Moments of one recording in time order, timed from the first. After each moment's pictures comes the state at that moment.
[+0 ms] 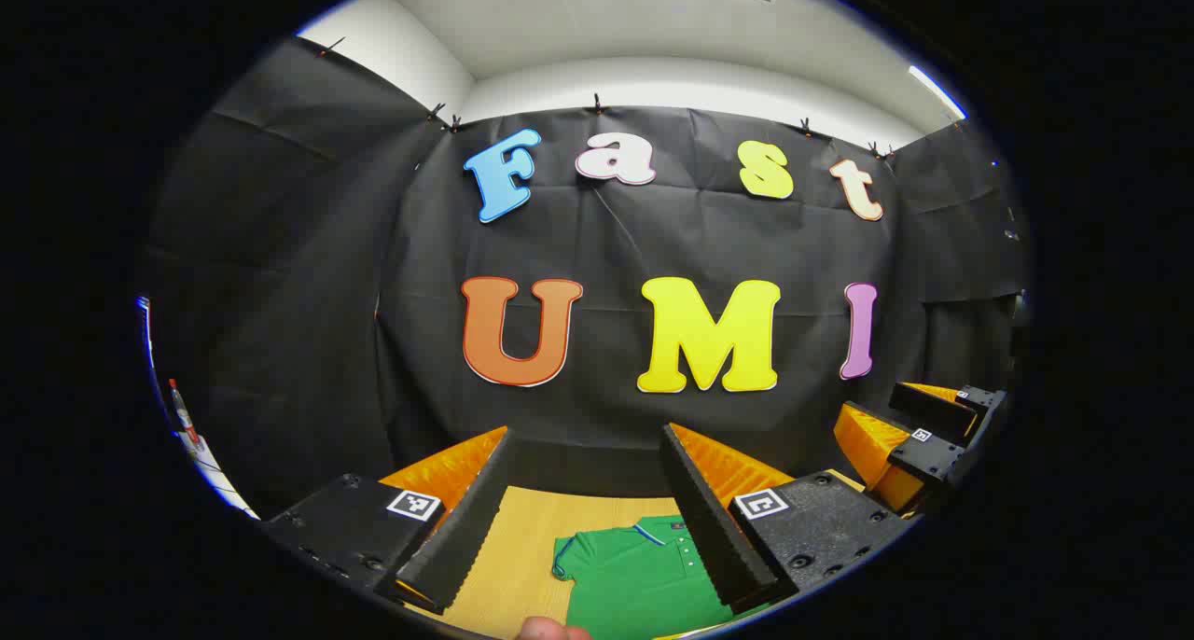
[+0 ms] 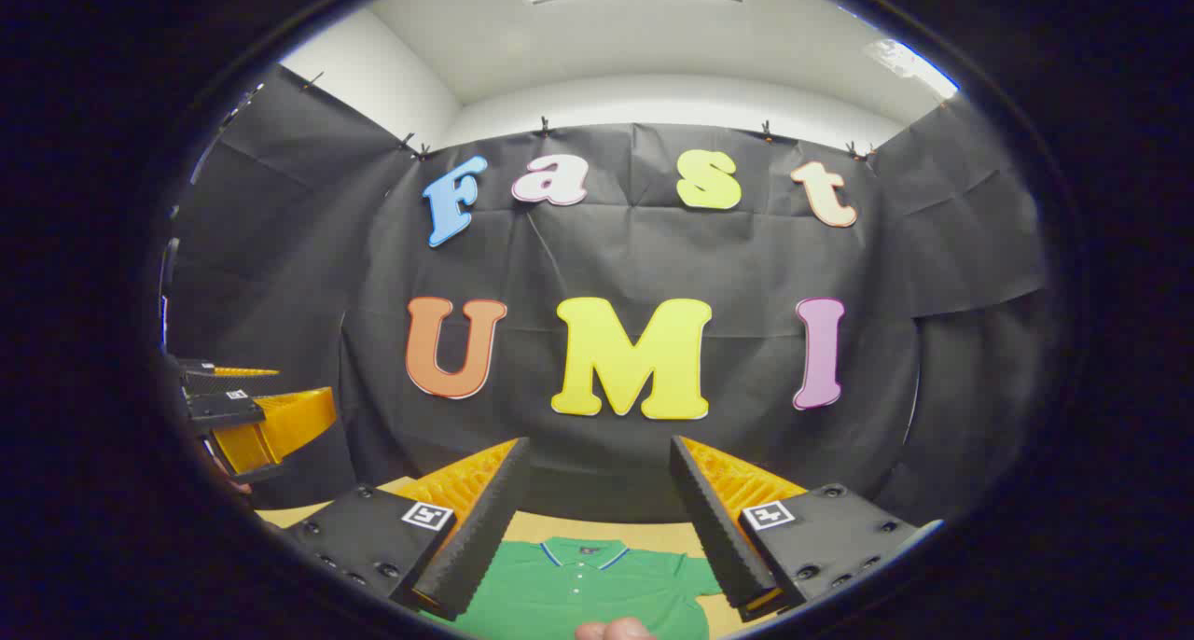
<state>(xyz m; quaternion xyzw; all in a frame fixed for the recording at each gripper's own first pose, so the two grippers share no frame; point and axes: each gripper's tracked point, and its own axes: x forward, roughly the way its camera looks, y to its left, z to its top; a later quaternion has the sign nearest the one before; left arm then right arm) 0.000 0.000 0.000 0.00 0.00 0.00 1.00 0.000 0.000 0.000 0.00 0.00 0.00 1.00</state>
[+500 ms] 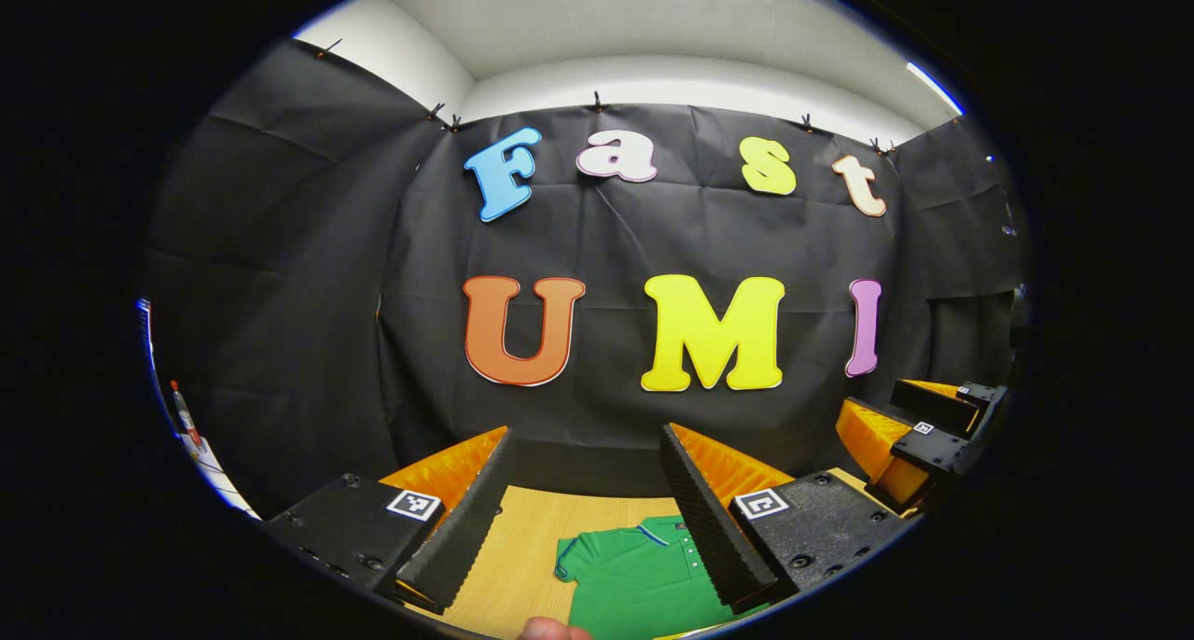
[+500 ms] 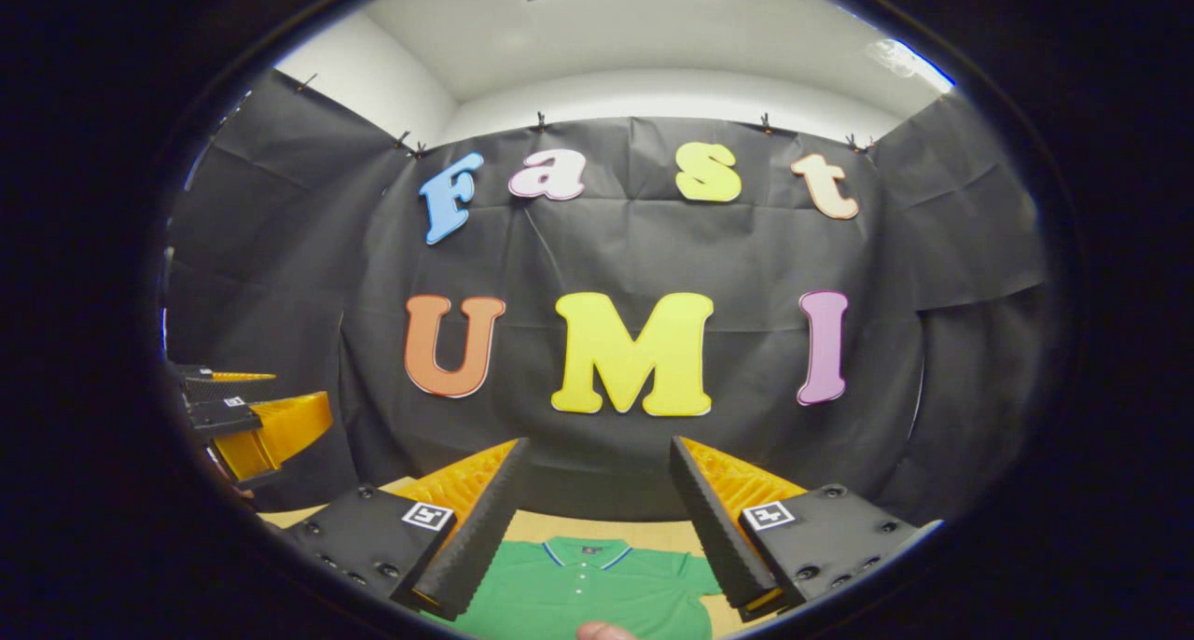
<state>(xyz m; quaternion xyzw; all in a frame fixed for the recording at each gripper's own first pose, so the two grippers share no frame) 0.007 -0.004 -0.001 0.00 0.00 0.00 1.00 0.009 -0.006 -0.002 0.02 0.01 -0.01 1.00</state>
